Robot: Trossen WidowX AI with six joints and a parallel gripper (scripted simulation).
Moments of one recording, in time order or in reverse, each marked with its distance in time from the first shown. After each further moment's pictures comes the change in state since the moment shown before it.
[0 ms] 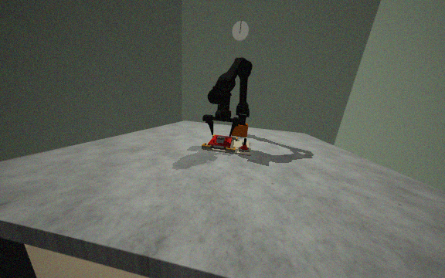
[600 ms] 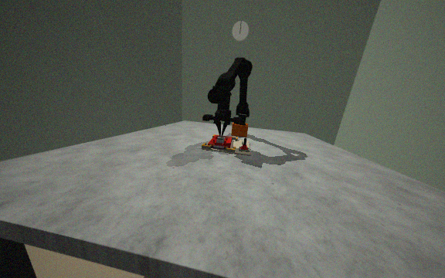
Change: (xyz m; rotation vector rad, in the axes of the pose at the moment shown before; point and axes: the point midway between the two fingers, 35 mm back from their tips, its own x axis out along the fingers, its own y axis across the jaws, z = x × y) arm -0.002 0.000 0.001 0.000 -0.003 0.000
